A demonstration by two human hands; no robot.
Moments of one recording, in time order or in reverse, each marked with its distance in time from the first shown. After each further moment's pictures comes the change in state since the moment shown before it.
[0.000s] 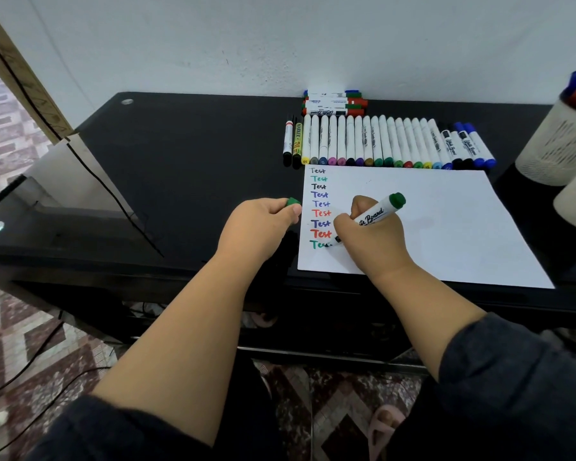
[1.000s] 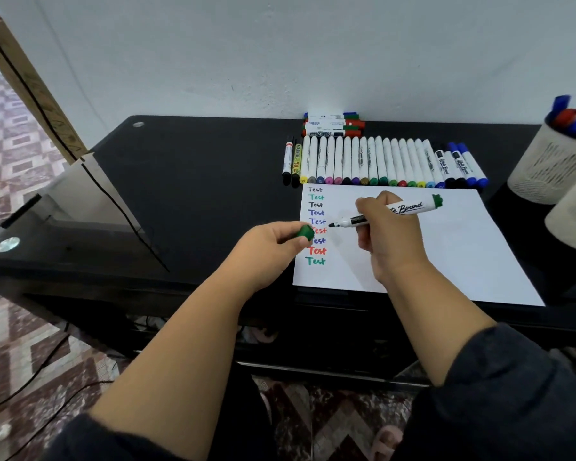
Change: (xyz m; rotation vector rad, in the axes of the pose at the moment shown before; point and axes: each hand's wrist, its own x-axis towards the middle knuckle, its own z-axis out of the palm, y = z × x) left_hand -0.026 0.012 -0.006 -0.110 -0.212 0.073; right_hand 0.013 -0.020 -0.021 0.548 0.088 0.186
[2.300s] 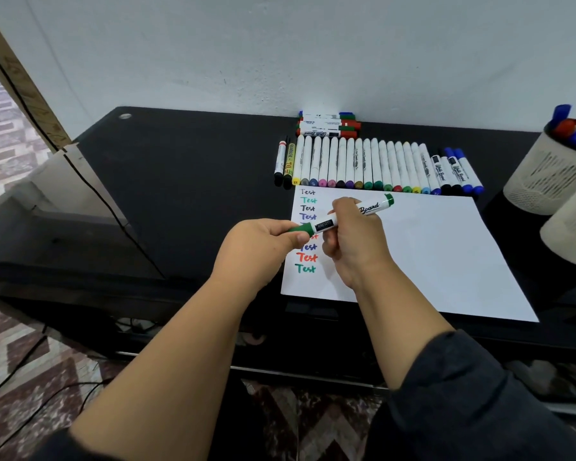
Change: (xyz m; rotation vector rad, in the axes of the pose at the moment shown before) left_hand 0.010 0.011 0.009 -0.172 0.165 -0.082; right_hand 0.002 -0.004 0.029 0.092 -0.011 0.256
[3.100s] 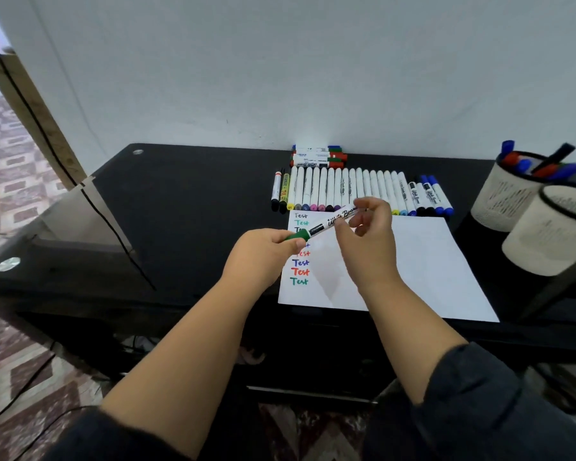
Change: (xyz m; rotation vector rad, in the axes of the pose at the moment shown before) left_hand -0.011 0.026 -0.002 0.192 -0.024 0.029; right_hand -0.015 -0.012 -0.029 -0.465 0.090 -0.559
